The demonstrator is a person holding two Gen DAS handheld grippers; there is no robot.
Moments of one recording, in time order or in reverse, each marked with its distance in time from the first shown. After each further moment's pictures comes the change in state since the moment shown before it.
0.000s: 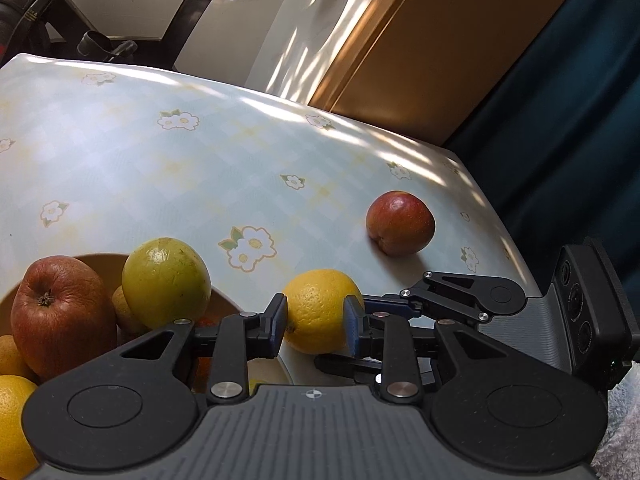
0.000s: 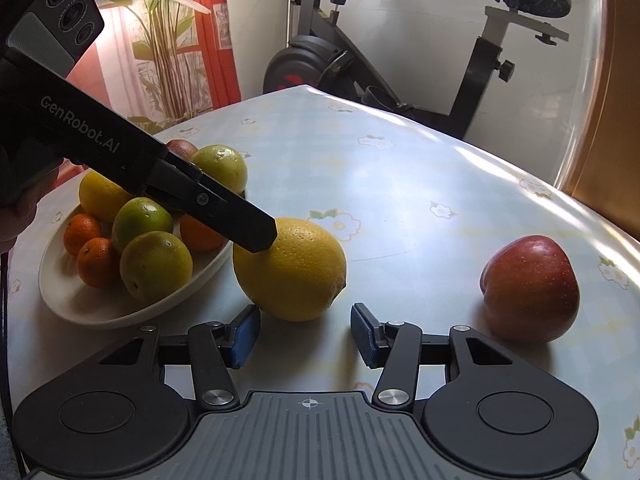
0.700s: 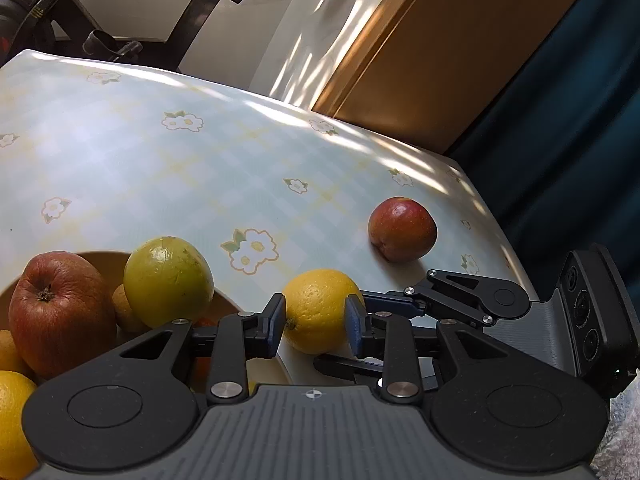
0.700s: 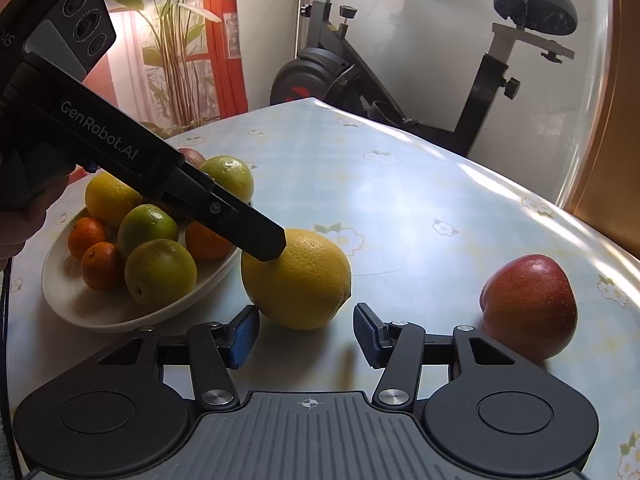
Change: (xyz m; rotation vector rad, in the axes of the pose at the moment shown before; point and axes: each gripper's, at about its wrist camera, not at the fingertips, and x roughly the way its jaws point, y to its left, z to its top) left arm 0.000 0.000 -0.002 -0.011 -0.022 0.004; right arm -0.003 0.002 0.001 -0.036 -0.040 0.004
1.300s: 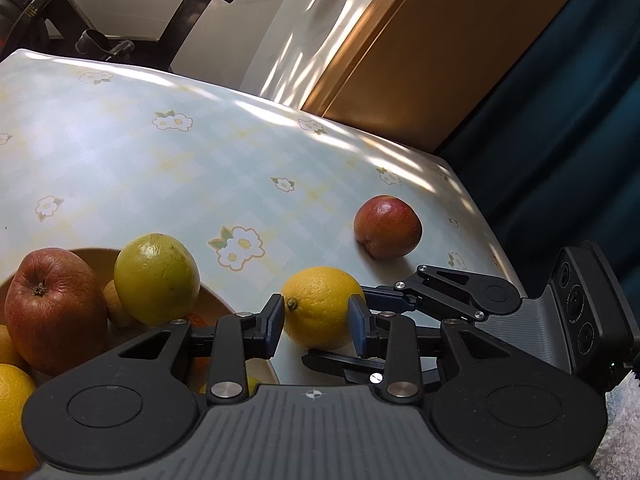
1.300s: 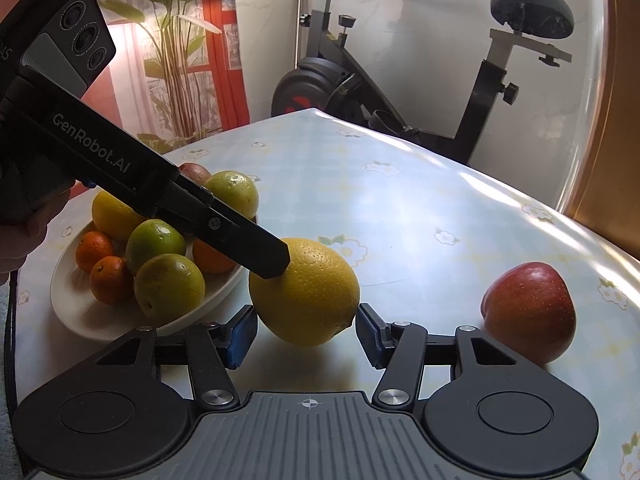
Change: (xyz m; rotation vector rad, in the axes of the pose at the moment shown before) left arm -0.008 -0.003 0.000 0.006 0.005 -0.030; right arm -0.008 -0.001 0.004 0.024 -0.029 0.018
